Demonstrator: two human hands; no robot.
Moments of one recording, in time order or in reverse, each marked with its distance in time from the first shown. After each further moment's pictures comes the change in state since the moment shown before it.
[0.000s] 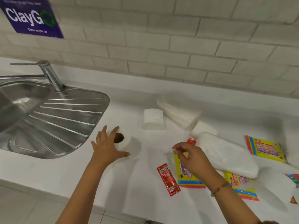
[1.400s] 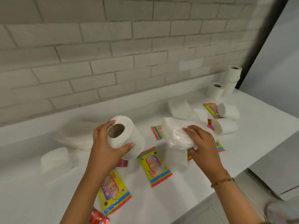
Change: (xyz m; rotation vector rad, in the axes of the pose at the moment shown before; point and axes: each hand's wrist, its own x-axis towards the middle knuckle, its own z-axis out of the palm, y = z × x) left_hand -0.064 0.283 0.028 -0.644 -0.108 0.694; right_hand -0.151 0.117 -0.180 -0.497 0.843 0.099
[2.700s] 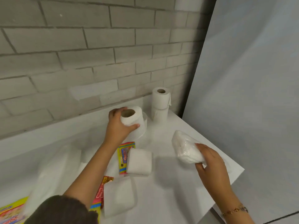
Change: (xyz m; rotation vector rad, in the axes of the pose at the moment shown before) left_hand 0.255 0.225 0.574 -0.040 -0.100 0.092; right_hand 0.104 0.519 -0.180 -0.021 0.015 0.454
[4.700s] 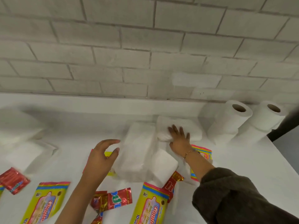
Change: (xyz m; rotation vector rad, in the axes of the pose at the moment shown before) left_hand -0.151 -0.148 -0.225 0.193 0.313 -0.434; right_hand 0.079 -0.197 0.335 -0.386 -0.850 -0.514
